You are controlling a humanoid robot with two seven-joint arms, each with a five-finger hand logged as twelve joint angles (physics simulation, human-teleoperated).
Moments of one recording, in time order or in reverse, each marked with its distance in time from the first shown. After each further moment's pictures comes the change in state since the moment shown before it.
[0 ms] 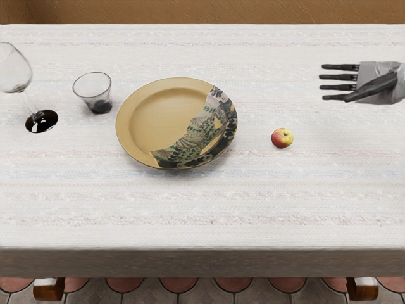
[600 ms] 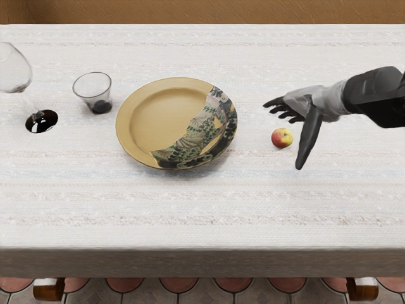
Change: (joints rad) left arm 0.000 0.000 0.000 0.000 0.000 0.000 0.000; right arm 0.402 -0.005 -0.403 0.771 -0.675 -0.452 0.000
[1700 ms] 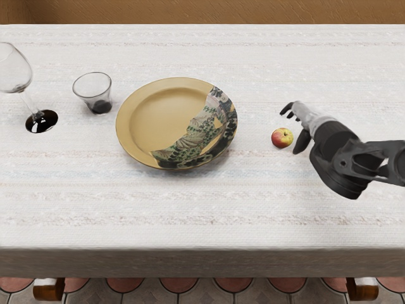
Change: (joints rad) left arm 0.000 0.000 0.000 0.000 0.000 0.000 0.000; right arm -0.104 0.269 -0.364 -0.031 -0.447 -0.771 0.000
